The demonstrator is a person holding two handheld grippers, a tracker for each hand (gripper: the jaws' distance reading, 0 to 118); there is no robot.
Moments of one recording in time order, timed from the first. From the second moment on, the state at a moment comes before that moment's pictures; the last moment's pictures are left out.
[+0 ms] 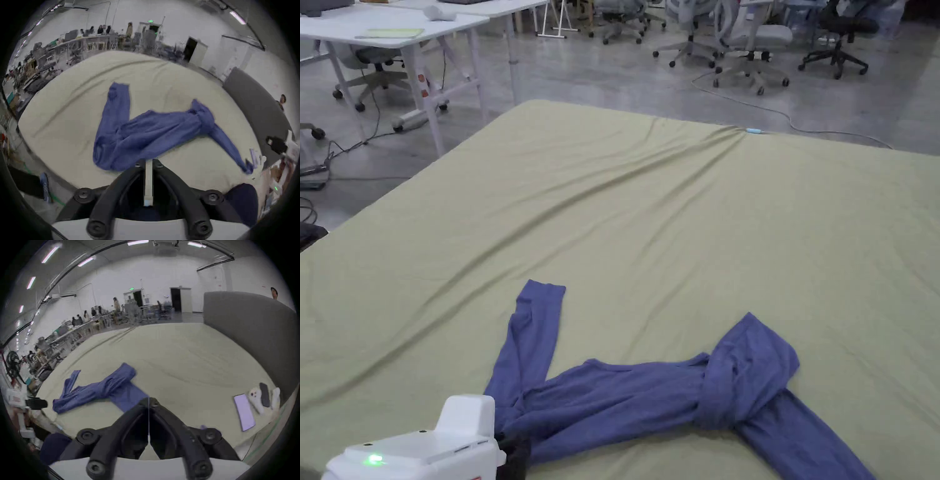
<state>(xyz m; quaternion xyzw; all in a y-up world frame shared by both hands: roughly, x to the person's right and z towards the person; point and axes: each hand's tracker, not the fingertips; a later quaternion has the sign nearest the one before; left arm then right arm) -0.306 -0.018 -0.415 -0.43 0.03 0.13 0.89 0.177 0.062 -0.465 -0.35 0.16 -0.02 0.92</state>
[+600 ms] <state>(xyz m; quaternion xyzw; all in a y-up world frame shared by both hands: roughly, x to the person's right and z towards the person) -0.326 -0.064 -0.478 -0.45 0.09 0.16 0.87 0.065 -0.031 -0.707 -0.43 0.20 0.02 0.88</state>
